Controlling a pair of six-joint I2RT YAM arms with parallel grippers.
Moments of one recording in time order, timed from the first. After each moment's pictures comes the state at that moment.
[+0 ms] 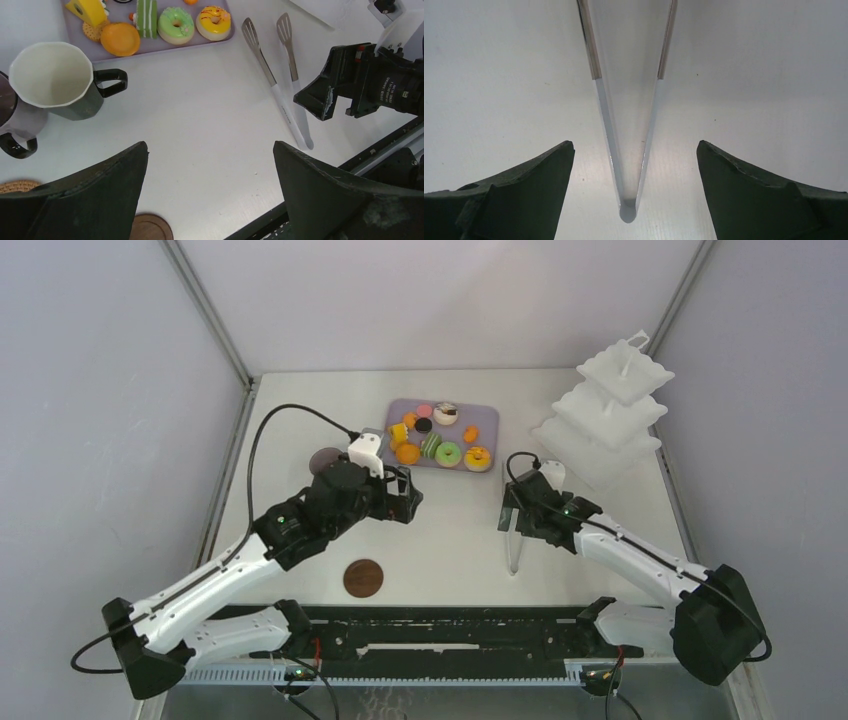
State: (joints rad) left arm -0.88 0.98 0.97 -0.46 -0.26 -0.42; right arm 0.62 1.17 0.72 -0.61 0.35 0.69
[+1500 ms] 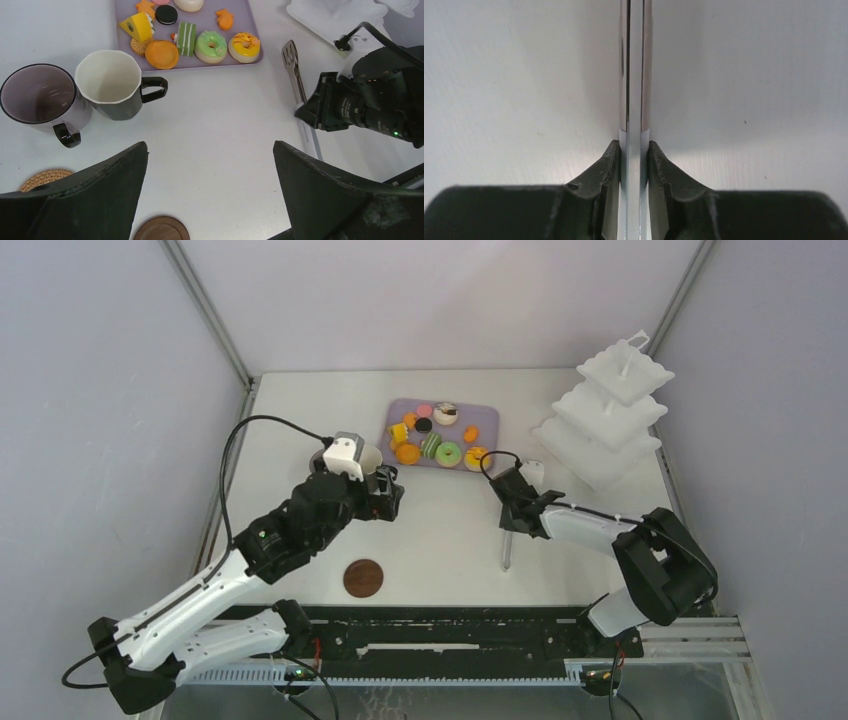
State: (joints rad) left arm -0.88 0.85 0.91 -0.45 -0.42 -0.41; right arm 0.60 1.50 0.72 -0.31 0.37 0.71
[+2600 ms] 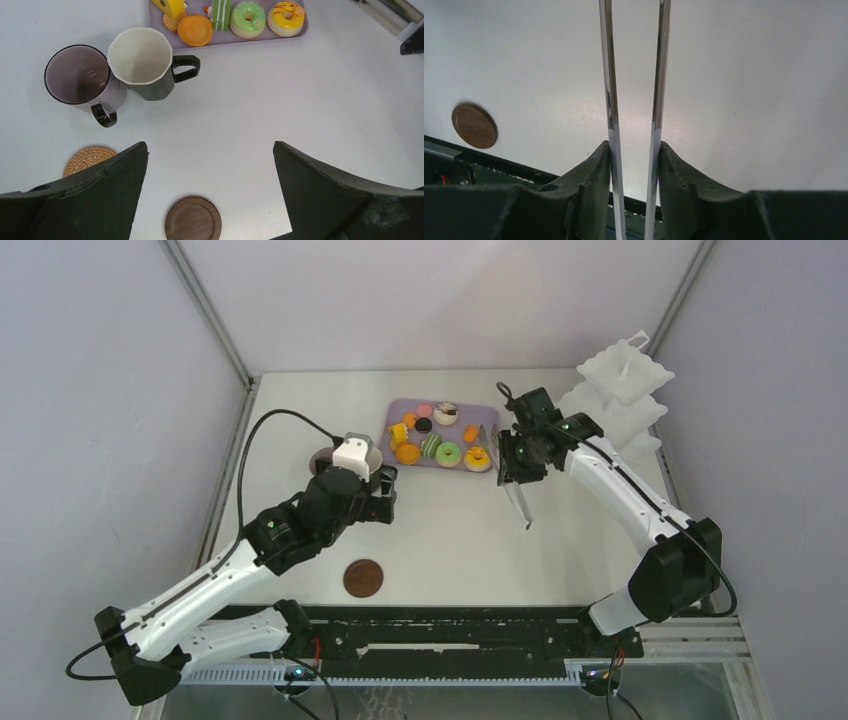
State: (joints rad) left arm -0.88 0.93 0.97 -0.59 -0.49 -0.37; right arm 0.46 1.48 1.35 -0.97 -0.06 0.34
